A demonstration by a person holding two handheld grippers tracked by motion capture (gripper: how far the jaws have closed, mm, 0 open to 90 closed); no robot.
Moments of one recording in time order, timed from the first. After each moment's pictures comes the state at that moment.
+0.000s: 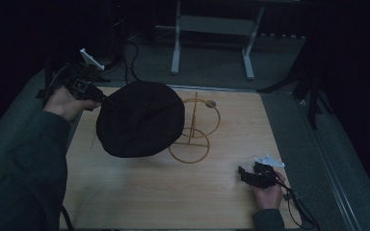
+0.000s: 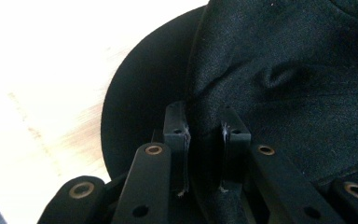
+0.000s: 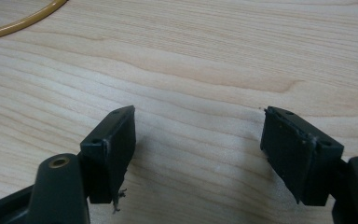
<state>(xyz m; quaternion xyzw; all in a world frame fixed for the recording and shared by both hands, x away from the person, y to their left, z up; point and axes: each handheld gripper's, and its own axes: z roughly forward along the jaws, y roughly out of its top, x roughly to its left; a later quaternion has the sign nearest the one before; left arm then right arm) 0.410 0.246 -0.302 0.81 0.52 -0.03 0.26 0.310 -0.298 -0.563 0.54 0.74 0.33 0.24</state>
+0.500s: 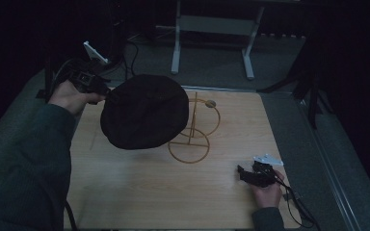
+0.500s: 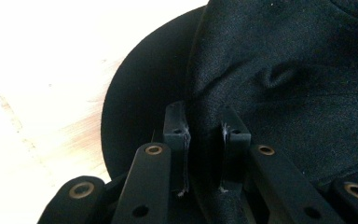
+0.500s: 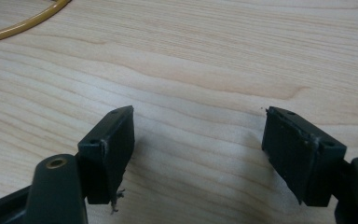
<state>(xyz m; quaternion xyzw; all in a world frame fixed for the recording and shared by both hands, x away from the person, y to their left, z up) 0.423 0.239 -0.293 0.81 0.53 -0.04 0.26 0.315 -0.295 -0.563 0.54 0.74 0.33 0.24</state>
